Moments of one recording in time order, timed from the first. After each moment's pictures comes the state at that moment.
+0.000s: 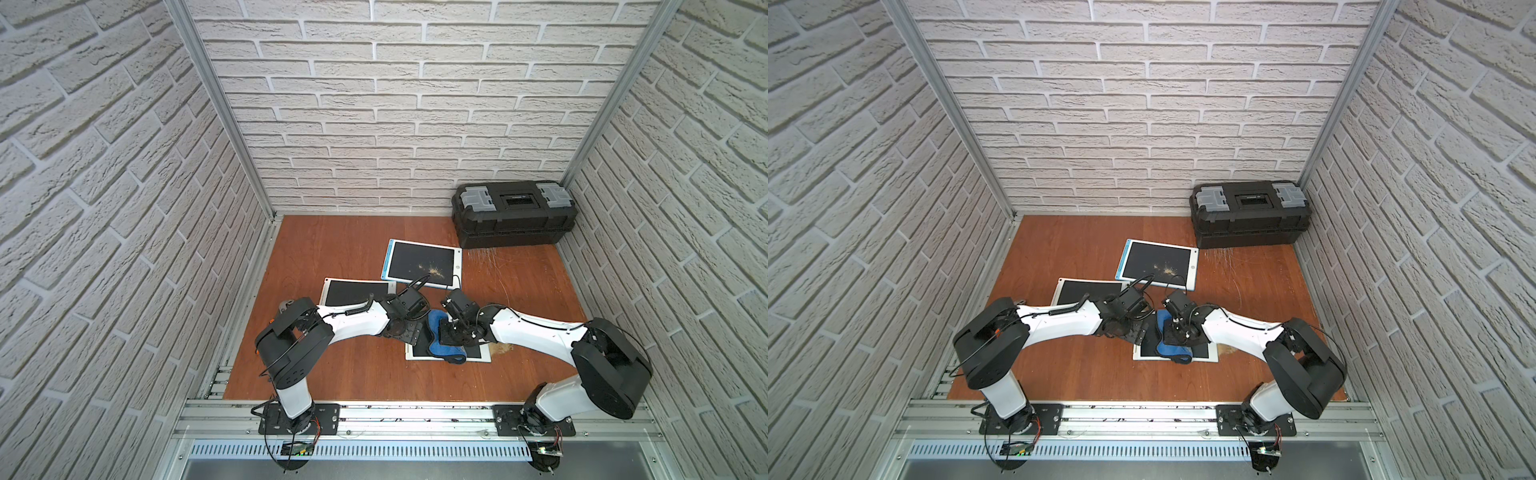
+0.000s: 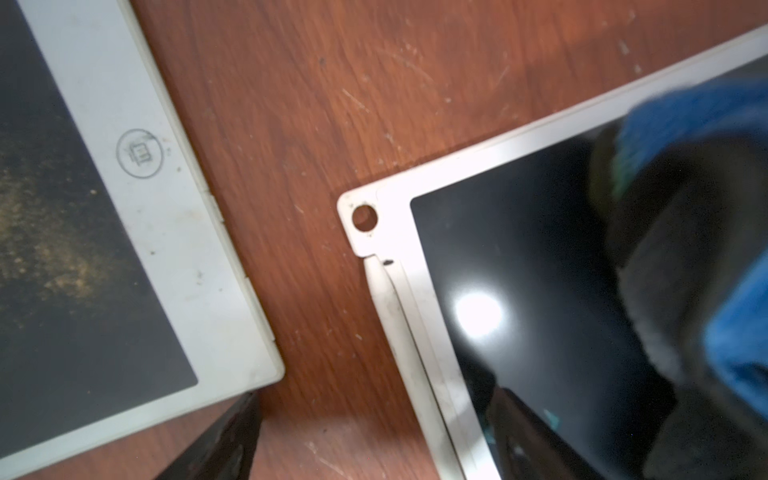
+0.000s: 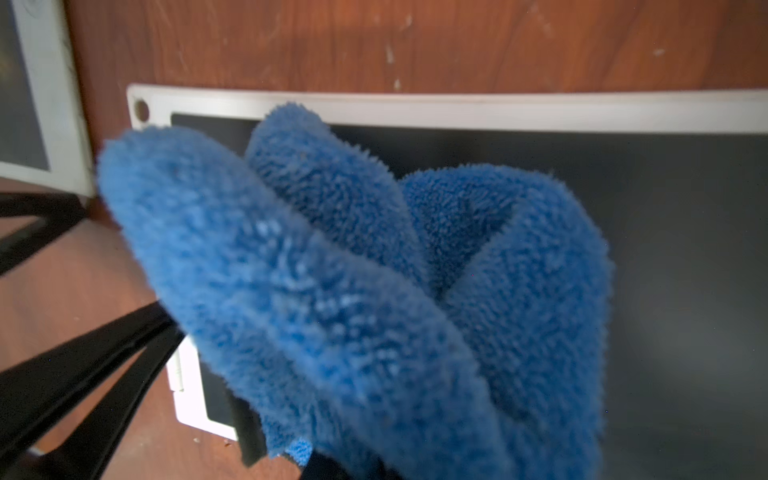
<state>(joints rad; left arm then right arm) -0.93 1.75 0.98 -0.48 -0.10 -0.48 0.62 1.47 0.71 -0.48 -0.09 0.74</state>
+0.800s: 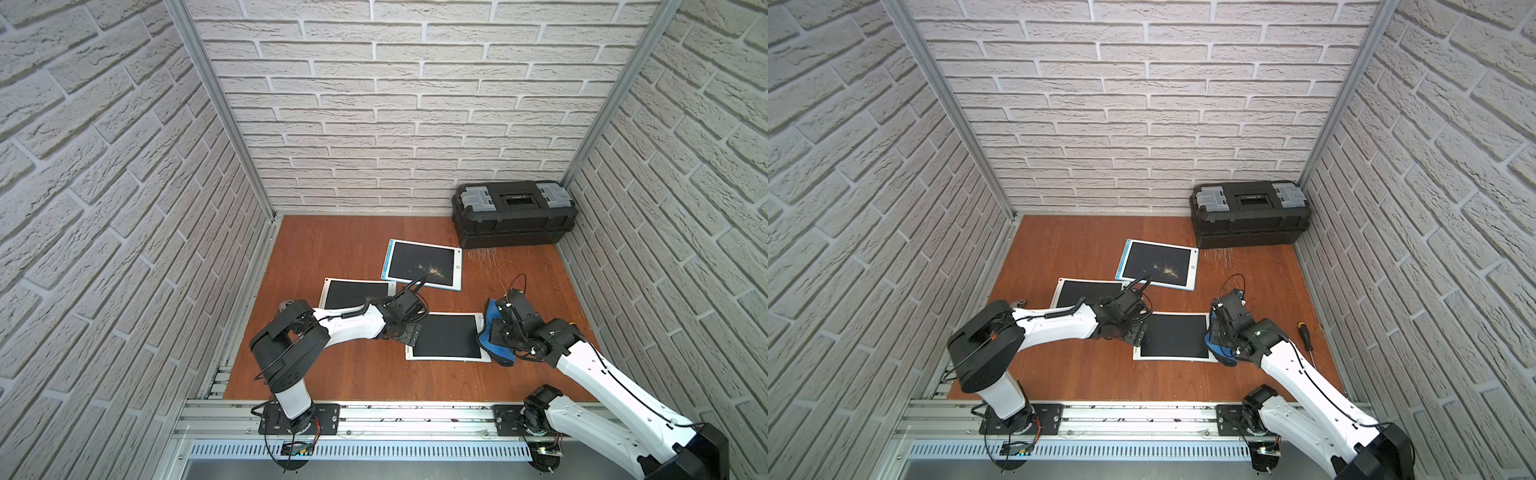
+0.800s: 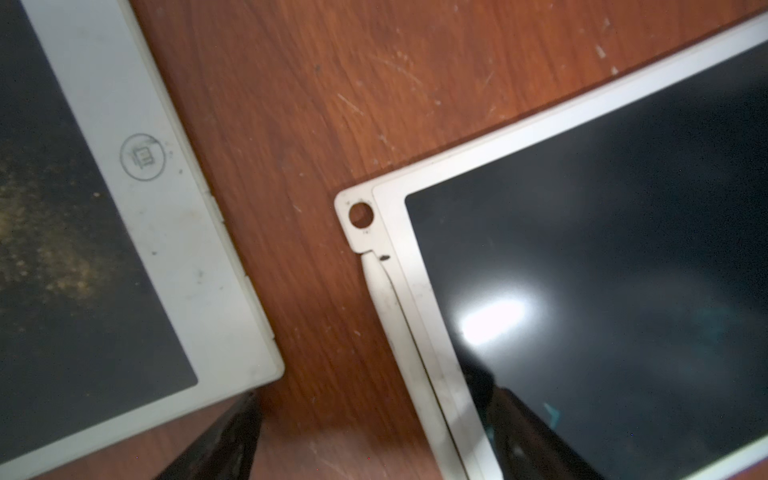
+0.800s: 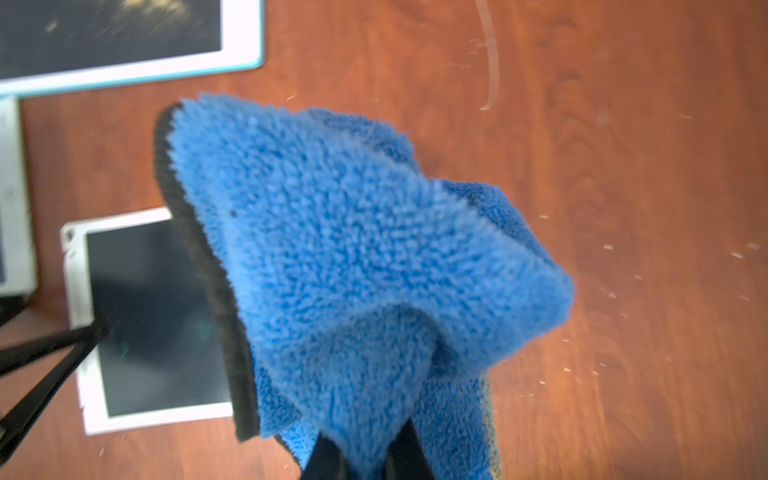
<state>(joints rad) -0.93 1.70 0.93 -0.44 -0.10 -0.46 0.49 0.93 0.68 -0.90 0.19 0.67</state>
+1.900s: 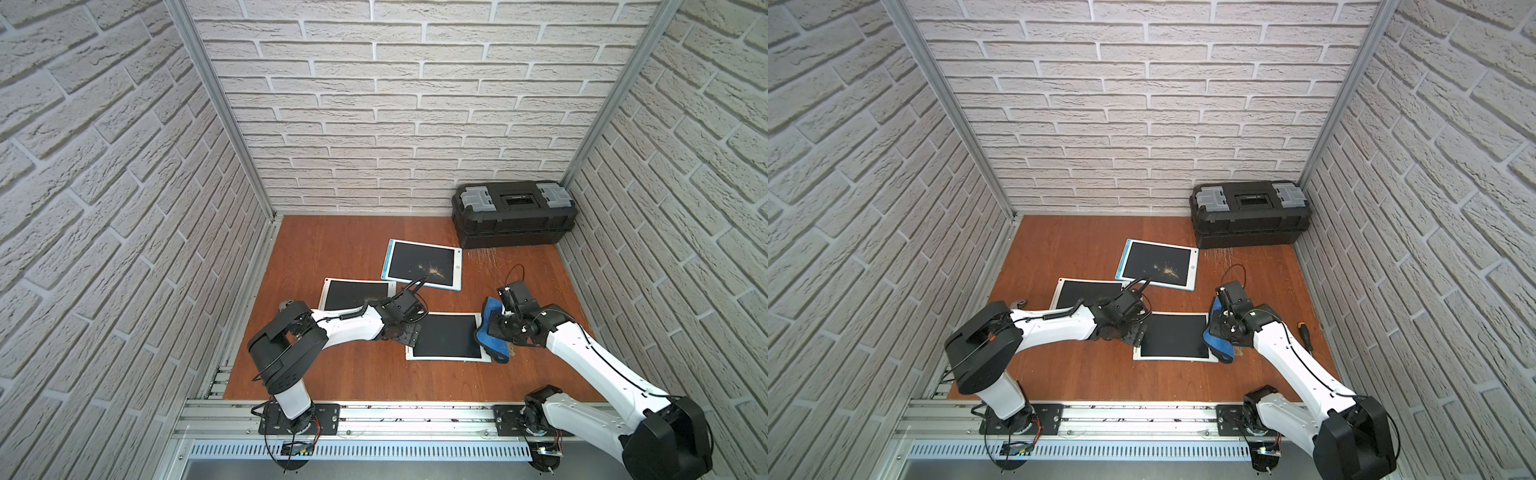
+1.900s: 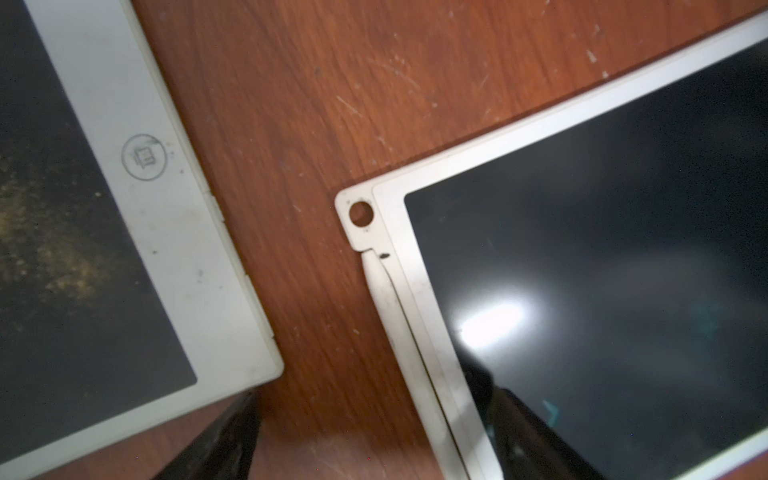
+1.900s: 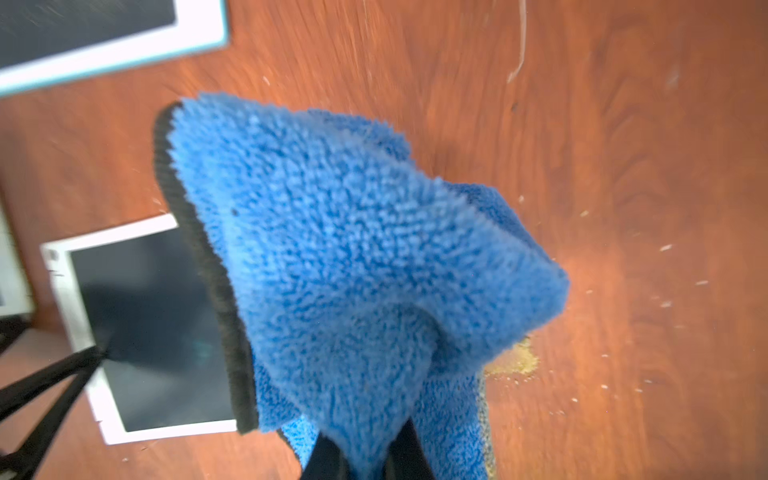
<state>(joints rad) -0.92 1.68 0.91 -0.41 -0.10 -0.46 0.29 1.03 0.75 -0.90 0.09 0.62</state>
